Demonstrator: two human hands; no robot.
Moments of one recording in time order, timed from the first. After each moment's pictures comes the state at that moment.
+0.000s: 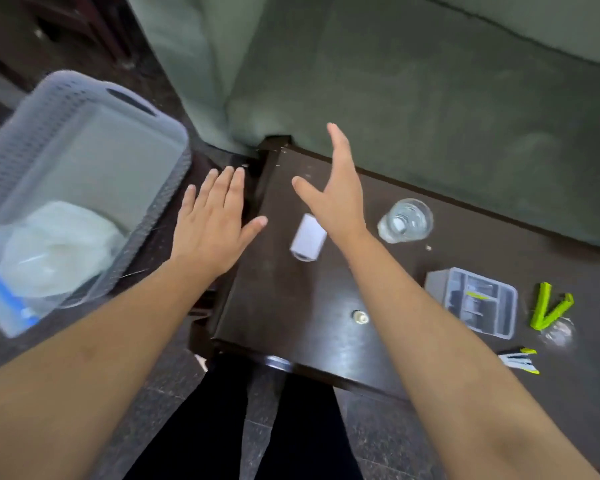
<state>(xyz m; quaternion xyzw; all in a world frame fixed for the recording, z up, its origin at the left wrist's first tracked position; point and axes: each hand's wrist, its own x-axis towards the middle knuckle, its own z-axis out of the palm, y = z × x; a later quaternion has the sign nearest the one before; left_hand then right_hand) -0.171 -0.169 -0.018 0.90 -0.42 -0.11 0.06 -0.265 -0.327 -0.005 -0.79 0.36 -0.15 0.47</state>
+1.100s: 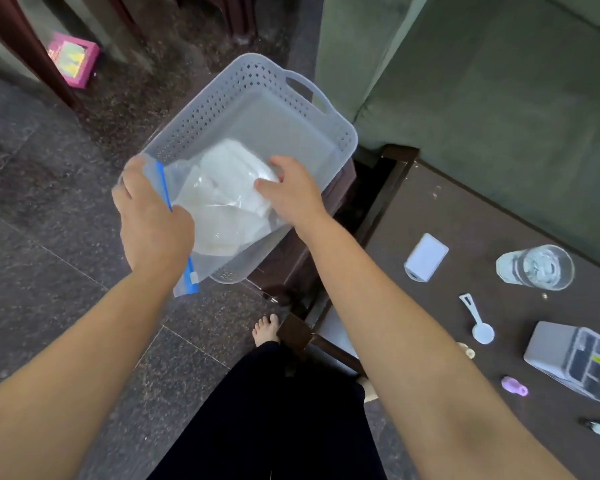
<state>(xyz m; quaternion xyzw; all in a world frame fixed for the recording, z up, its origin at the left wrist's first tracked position) -0.042 0.030 0.019 0.96 0.05 -0.05 0.28 -0.063 -0.128 -0.025 -0.78 0.31 0.09 0.54</state>
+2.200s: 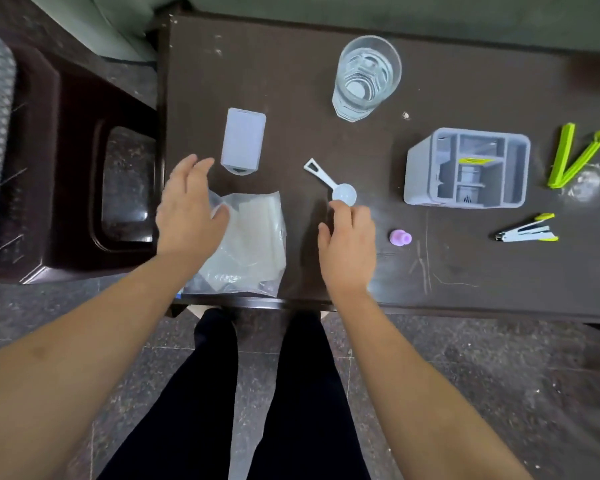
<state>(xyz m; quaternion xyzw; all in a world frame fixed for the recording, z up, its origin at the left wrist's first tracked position) -0.273 -0.177 -0.132 0.89 -0.35 -0.24 0.14 -0.464 -0.250 -0.164 -0.77 0.60 -0.02 0.21</state>
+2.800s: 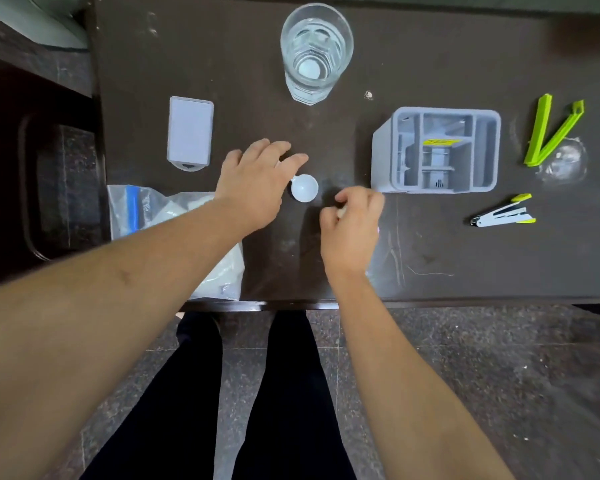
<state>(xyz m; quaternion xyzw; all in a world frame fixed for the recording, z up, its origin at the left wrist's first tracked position) -0.348 -0.286 -0.166 0.74 -0.63 -0.22 -0.08 -0.499 -0.293 -0.168 -0.64 0.70 -0.10 0.31</state>
